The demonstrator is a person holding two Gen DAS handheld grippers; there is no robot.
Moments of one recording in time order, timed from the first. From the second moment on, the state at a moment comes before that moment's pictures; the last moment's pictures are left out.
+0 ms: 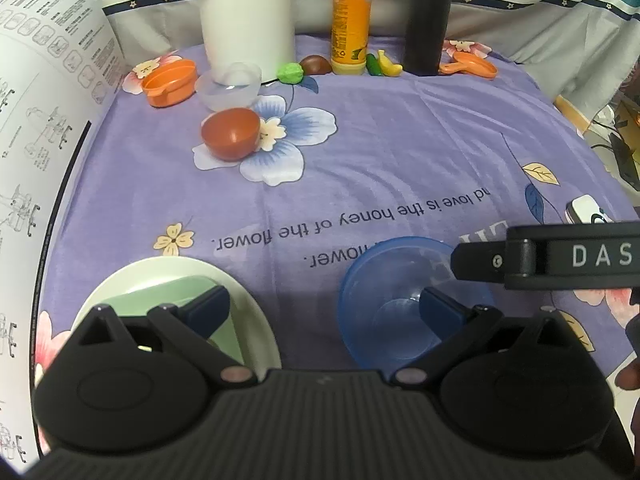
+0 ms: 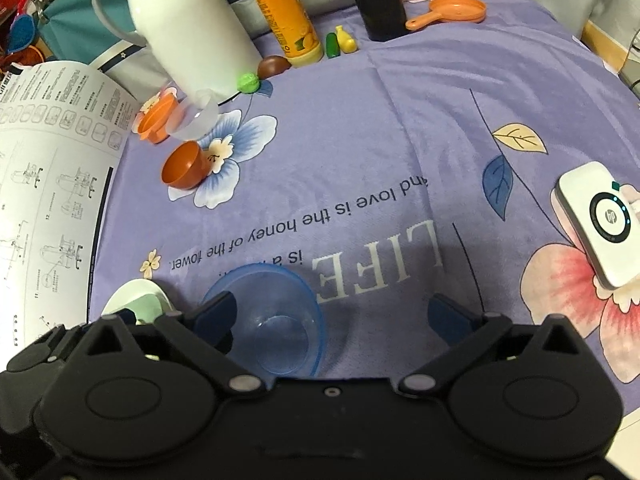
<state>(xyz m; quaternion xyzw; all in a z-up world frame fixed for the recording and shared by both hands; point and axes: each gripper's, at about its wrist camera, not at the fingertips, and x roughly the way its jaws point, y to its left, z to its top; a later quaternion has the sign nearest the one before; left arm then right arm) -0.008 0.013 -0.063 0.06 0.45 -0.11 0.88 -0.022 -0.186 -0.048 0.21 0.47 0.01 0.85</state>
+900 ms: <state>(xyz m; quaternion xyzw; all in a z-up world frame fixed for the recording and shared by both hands) 0.006 0.036 -0.061 0.04 0.45 -0.10 0.89 -0.007 -0.180 -0.045 0.20 0.49 0.01 0.85</state>
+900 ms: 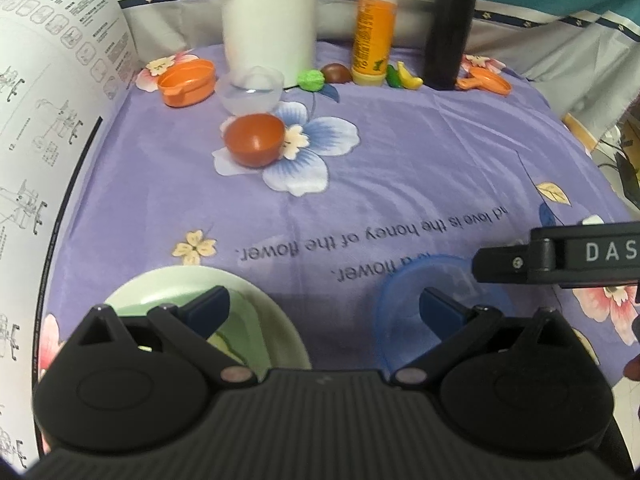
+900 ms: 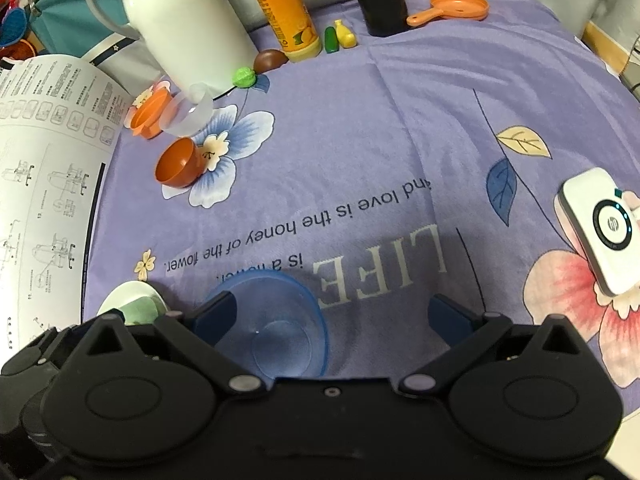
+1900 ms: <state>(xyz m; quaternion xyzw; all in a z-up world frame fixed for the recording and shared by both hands) 0.218 0.114 -0.066 0.00 0.42 0.01 0.91 0.200 -0.138 -0.022 0.23 0.46 0.02 0.86</state>
